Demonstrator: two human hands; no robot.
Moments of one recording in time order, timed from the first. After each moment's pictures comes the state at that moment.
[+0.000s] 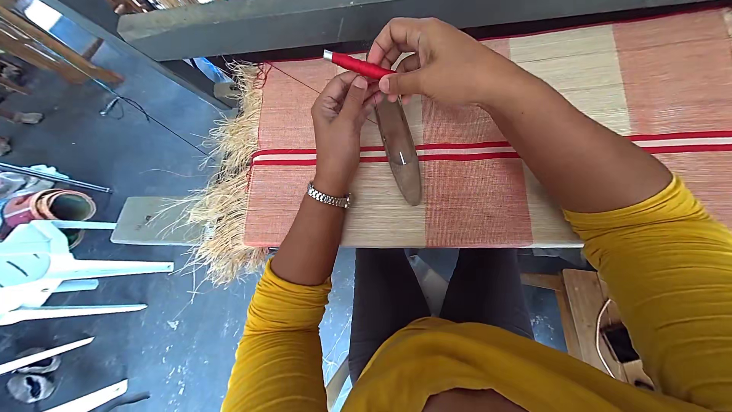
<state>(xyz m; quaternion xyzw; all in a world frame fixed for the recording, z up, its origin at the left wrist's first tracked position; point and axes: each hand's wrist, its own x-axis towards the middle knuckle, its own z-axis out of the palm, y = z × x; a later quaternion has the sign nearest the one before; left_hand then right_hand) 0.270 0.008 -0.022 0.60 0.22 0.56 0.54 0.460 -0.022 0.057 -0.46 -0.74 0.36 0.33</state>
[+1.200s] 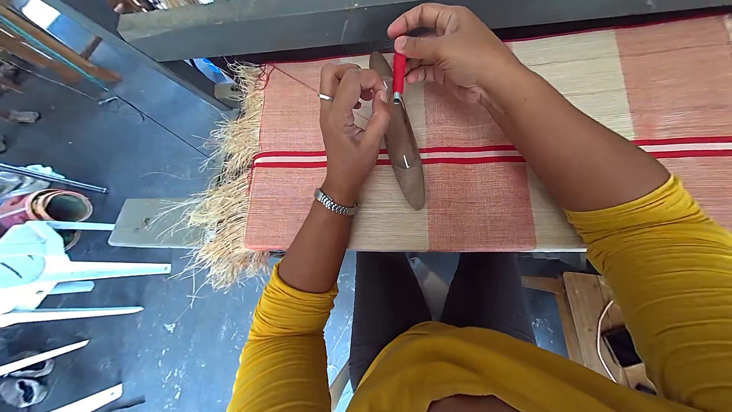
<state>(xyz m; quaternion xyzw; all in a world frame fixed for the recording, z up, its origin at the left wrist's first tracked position) 0.272 0.003 -0.021 0.77 0.20 0.59 0.16 0.474 0.001 0.040 -0.45 -0.56 0.49 0.50</state>
